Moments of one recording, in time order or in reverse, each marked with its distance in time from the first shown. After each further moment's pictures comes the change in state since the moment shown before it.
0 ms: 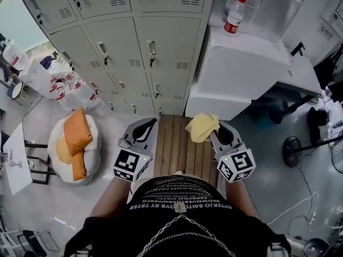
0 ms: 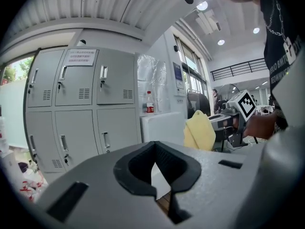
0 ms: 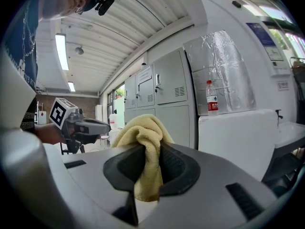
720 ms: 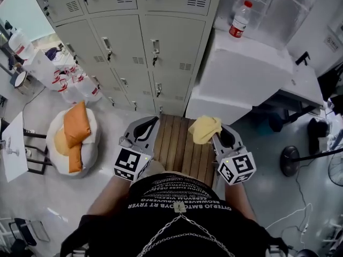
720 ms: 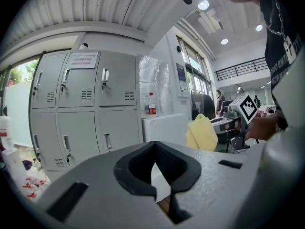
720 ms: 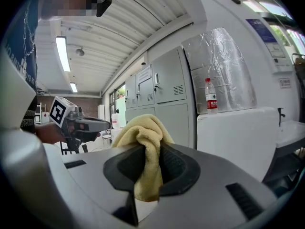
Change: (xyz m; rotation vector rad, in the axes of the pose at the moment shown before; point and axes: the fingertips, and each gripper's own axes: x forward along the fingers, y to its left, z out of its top) left arm 0.010 -0.011 0.009 -0.012 -0.019 0.061; right arm -0.006 -0.022 -0.005 0.006 0.012 0.032
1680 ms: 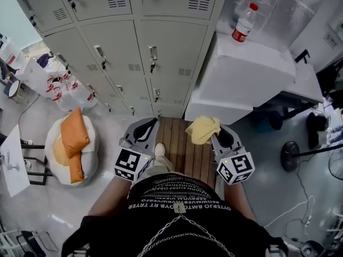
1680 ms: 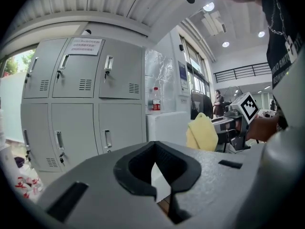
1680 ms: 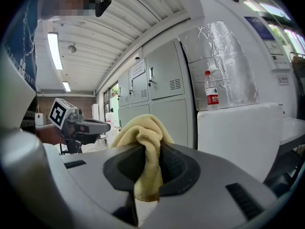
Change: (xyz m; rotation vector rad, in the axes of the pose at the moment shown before) left arm 0.045 0.058 -0.016 -0.032 0.022 -0.058; right arm 0.064 -0.012 0.000 0.026 0.022 -0.053
